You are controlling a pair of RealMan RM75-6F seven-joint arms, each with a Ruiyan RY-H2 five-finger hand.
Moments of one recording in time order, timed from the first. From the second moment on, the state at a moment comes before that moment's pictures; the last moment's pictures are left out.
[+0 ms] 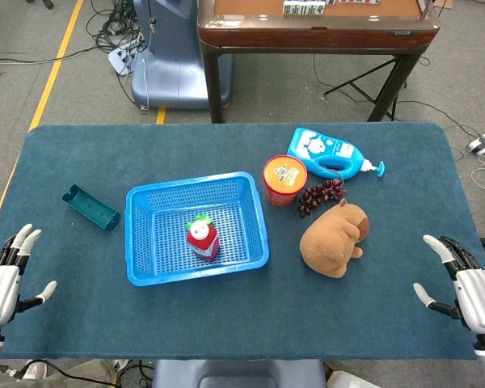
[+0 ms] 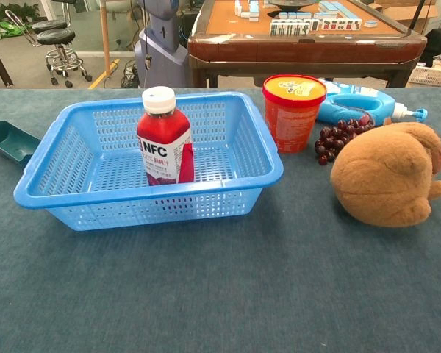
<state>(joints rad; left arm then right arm) -0.12 -1.04 -0.07 -1.80 1.45 1.47 0.06 0.03 -1.02 0.03 -1.71 -1.61 1.54 0.23</state>
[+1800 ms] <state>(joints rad) -0.08 -1.00 -0.06 -1.79 1.47 1.51 0.01 0.89 -1.32 0.31 -1.68 -1.19 0.65 0.07</state>
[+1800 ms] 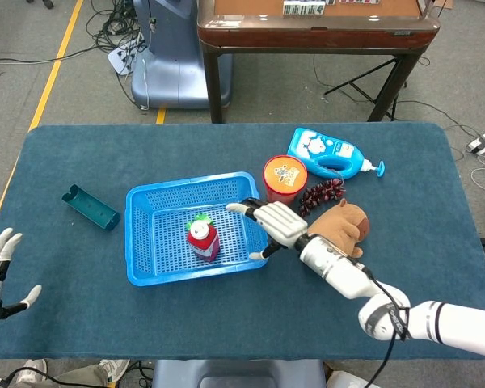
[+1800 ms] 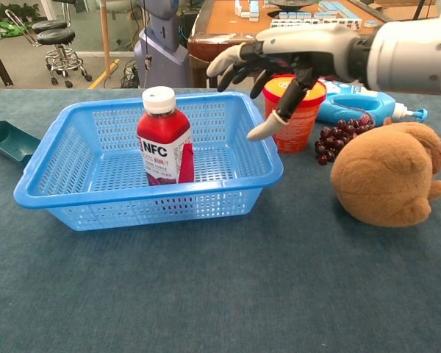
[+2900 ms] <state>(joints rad) -0.06 -1.00 -0.06 -1.76 1.45 1.51 -0.01 1.14 -1.65 0.33 -1.30 -1.10 0.52 0.15</state>
